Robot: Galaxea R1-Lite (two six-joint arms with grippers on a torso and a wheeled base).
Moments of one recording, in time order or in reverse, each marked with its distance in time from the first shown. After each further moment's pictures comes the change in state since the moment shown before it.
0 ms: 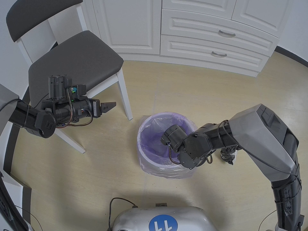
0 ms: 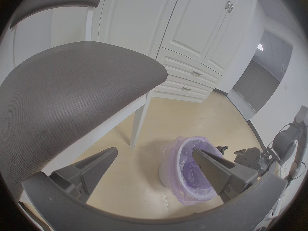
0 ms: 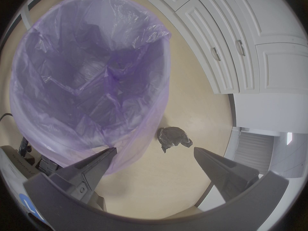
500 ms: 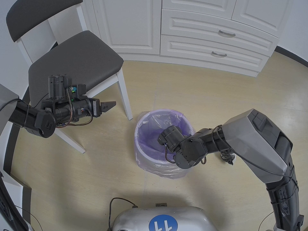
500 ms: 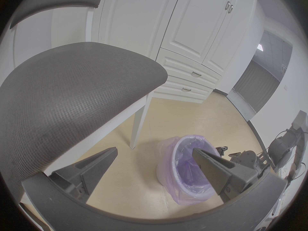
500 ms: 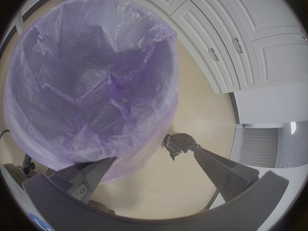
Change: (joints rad) left arm 0.001 0.000 -0.003 -0.005 0.000 -0.001; right arm 0.000 0.053 -0.019 -0.136 0.000 0.014
